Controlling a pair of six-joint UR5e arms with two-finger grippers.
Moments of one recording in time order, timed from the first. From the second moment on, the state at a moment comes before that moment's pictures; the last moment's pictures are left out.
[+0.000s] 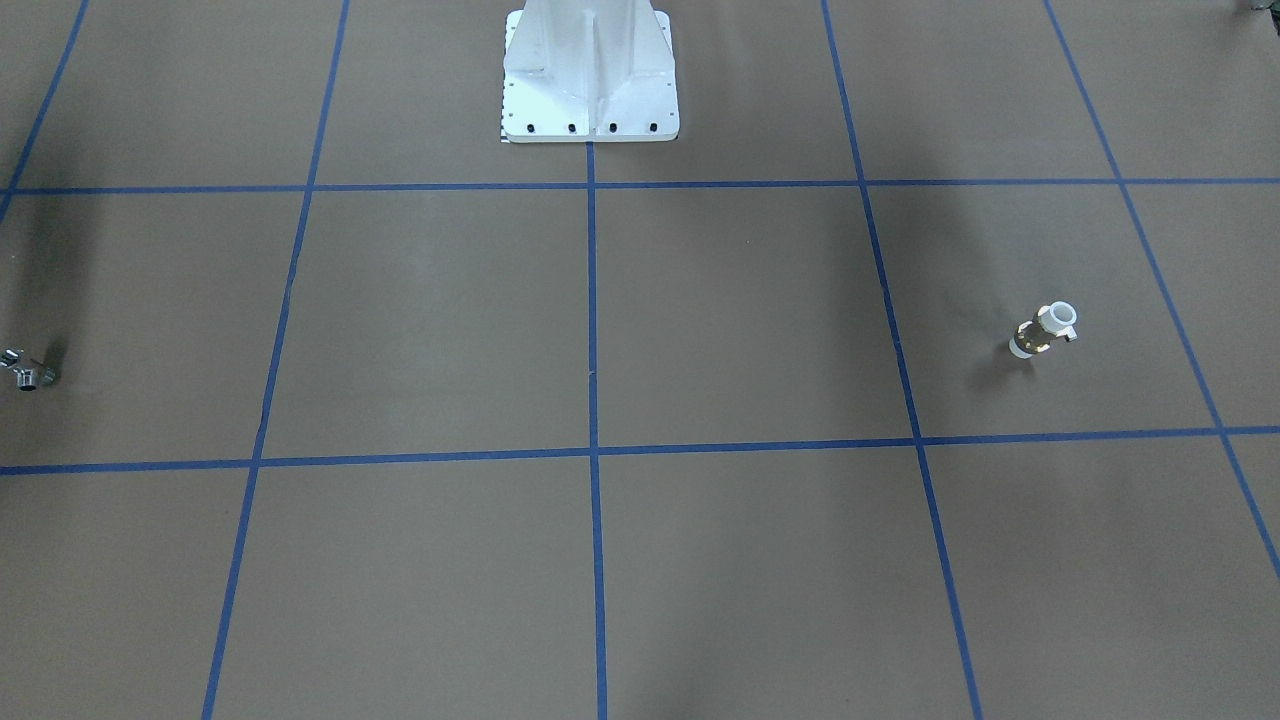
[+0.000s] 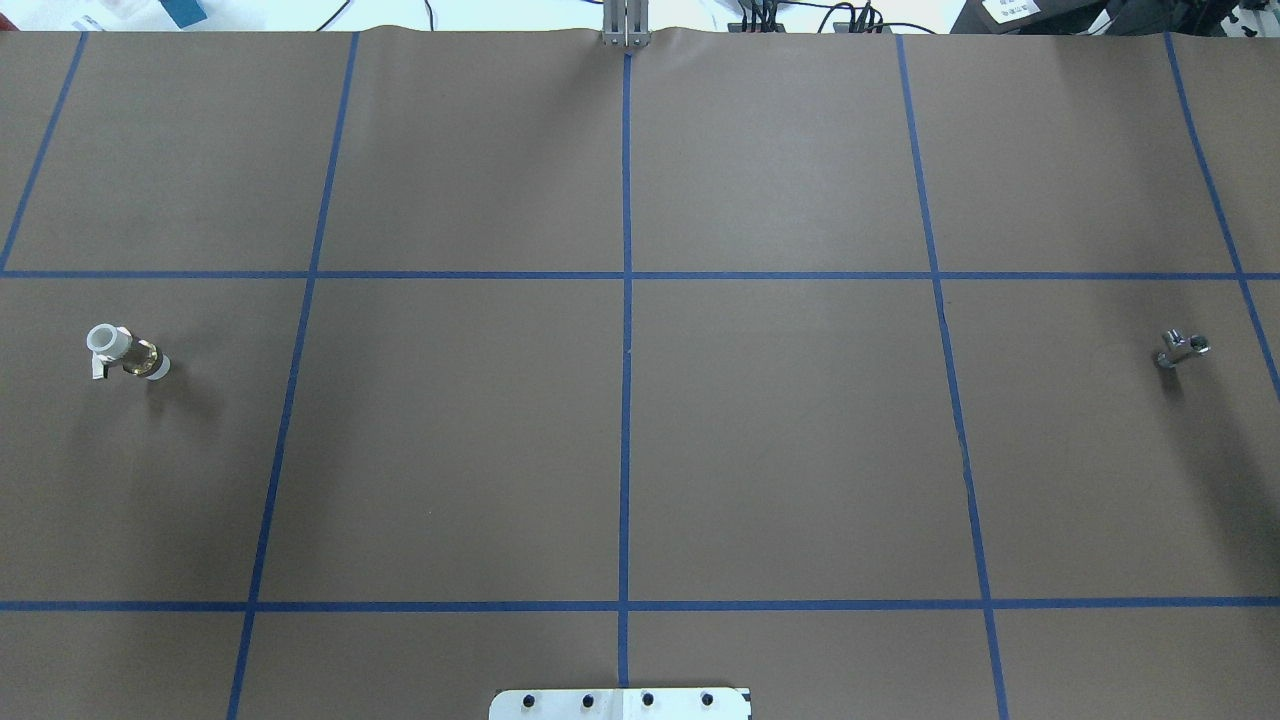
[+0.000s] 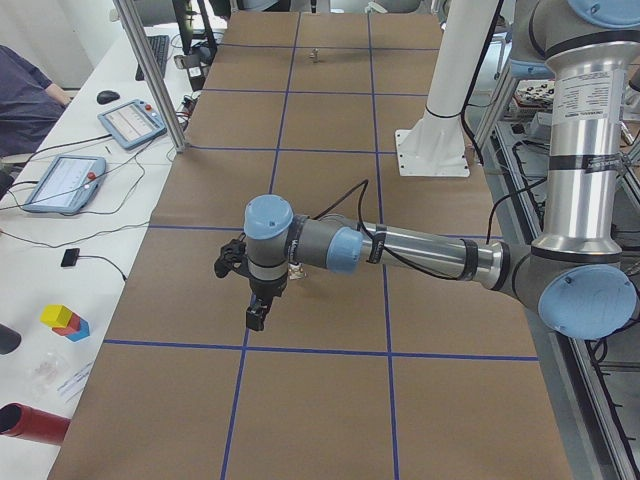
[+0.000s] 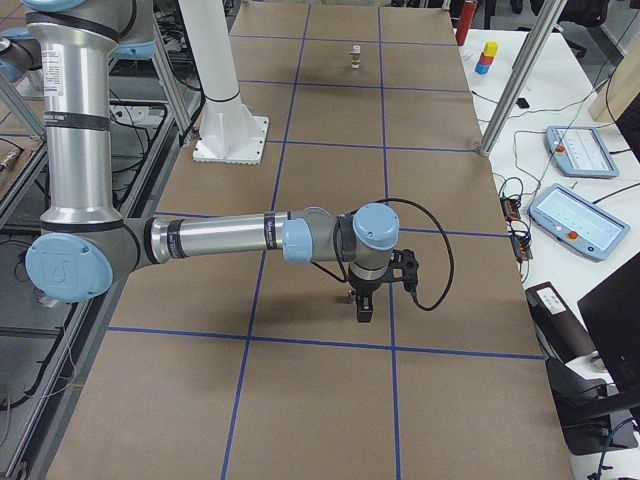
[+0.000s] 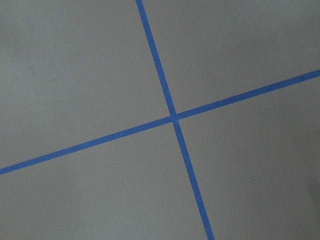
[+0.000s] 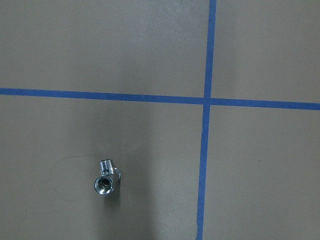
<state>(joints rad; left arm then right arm) -1.51 -1.54 -1.79 -1.63 -2.25 0.13 1.50 -1.60 1.72 -1.61 2.37 0.06</state>
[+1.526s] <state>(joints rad) -0.98 -1.60 -1.81 -1.78 -2.14 -0.72 1.50 -1.60 1.71 -1.61 2.38 0.06</state>
